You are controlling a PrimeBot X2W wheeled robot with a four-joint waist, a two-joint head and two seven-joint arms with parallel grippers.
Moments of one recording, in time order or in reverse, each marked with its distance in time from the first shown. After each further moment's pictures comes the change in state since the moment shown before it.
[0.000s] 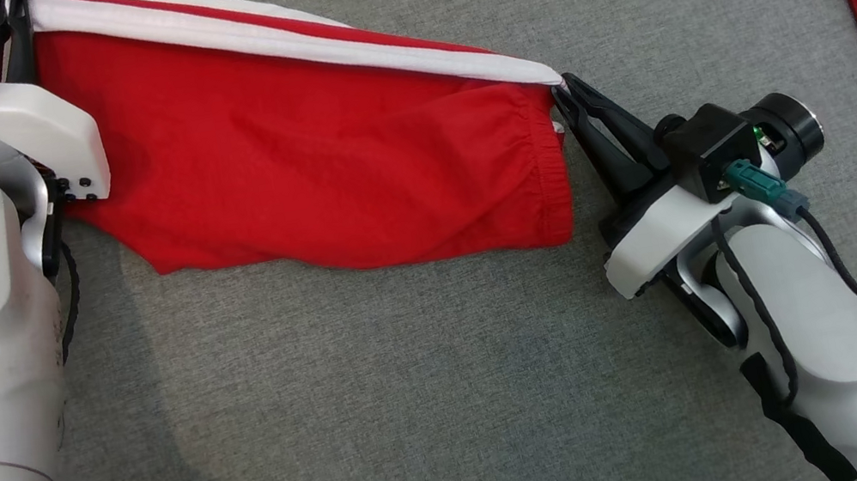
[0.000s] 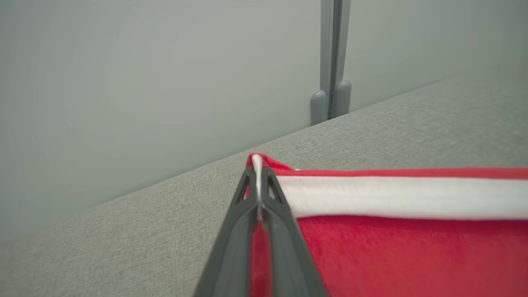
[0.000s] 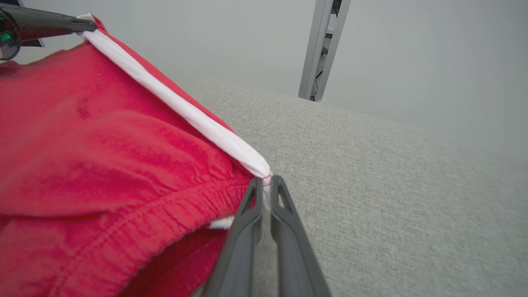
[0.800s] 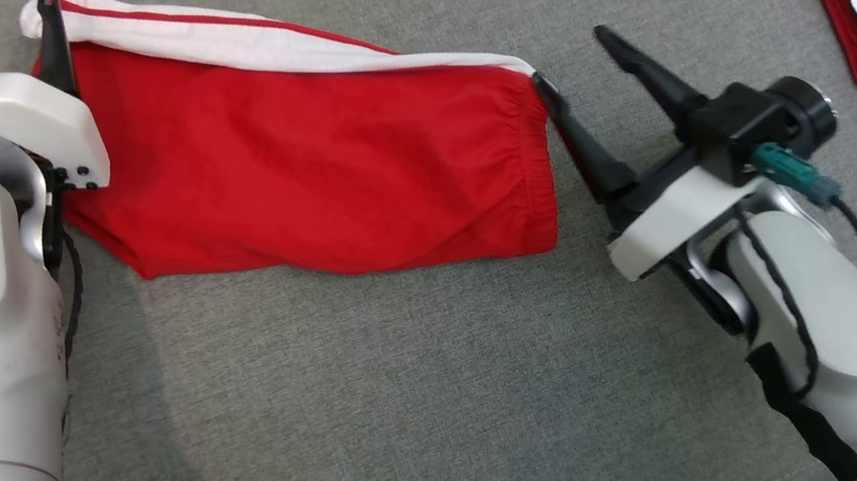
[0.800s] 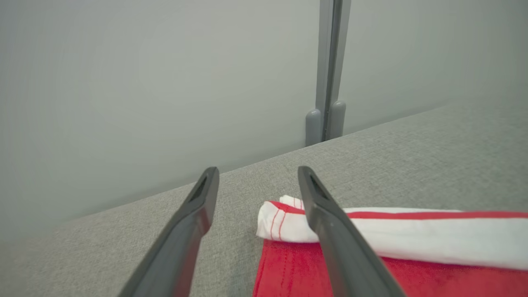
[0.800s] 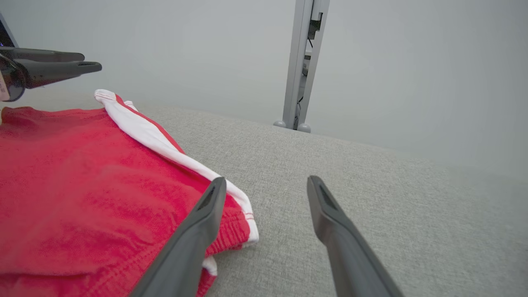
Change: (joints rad) left arm -0.006 -0.002 -0.002 -0.014 -0.047 0.016 0.000; right arm 0.000 0.002 -0.016 -0.063 0.045 0.000 0.000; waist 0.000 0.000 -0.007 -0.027
